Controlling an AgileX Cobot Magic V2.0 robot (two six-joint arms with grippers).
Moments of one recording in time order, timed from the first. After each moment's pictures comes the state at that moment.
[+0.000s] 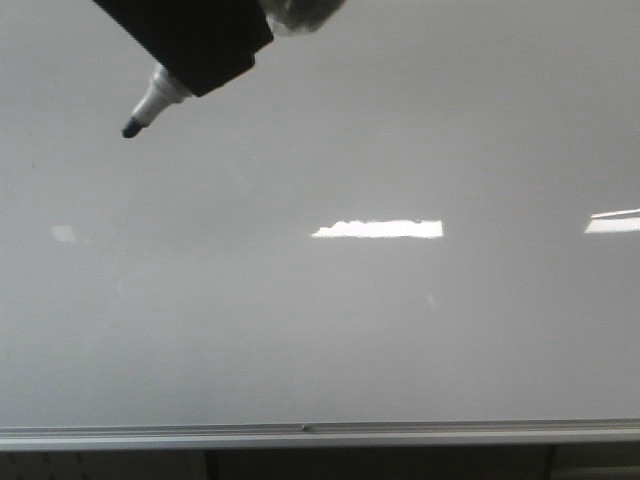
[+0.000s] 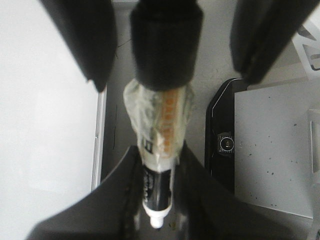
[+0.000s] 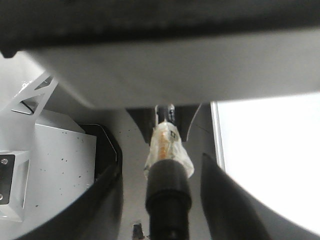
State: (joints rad) left arm -0.84 1.32 -1.26 -0.28 1.11 0.78; right arm 0.68 1.23 -1.29 0.51 1.12 -0.93
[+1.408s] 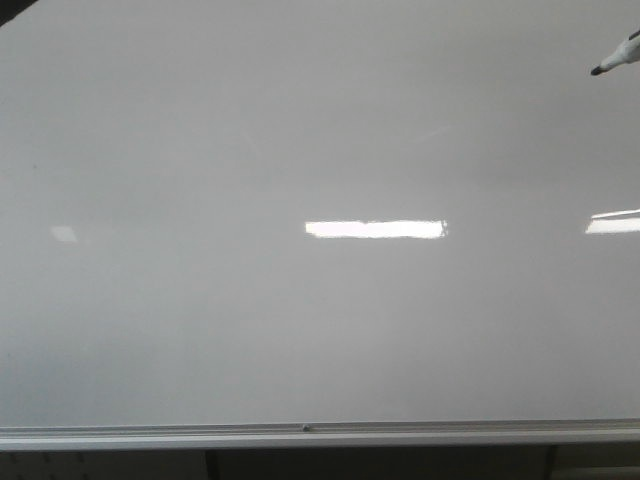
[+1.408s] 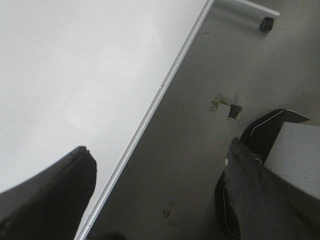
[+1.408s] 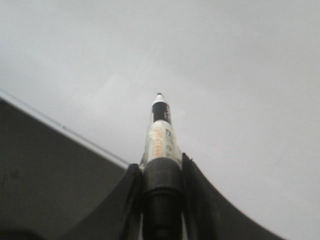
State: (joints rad) left arm -0.62 1.11 -1.15 -0.14 1.08 0.49; right arm 0.12 0.76 -0.81 0.27 0.75 -0.40
